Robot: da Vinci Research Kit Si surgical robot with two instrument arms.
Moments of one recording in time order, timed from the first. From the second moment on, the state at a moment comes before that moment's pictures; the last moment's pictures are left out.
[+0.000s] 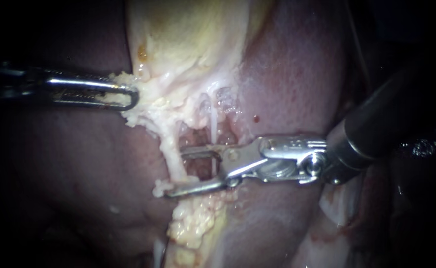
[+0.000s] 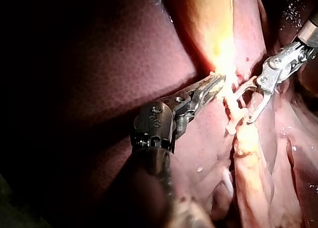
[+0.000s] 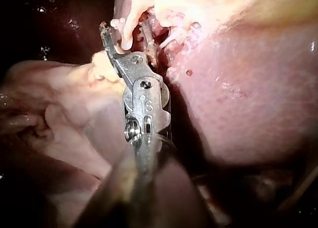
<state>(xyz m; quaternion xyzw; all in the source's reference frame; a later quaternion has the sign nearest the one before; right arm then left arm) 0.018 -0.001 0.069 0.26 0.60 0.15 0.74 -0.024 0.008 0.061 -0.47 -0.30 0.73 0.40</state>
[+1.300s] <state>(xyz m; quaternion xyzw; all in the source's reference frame) 0.005 0.003 0.064 0.20 0.62 0.11 0.75 -0.026 0.007 0.064 -0.47 -0.29 0.73 0.40</state>
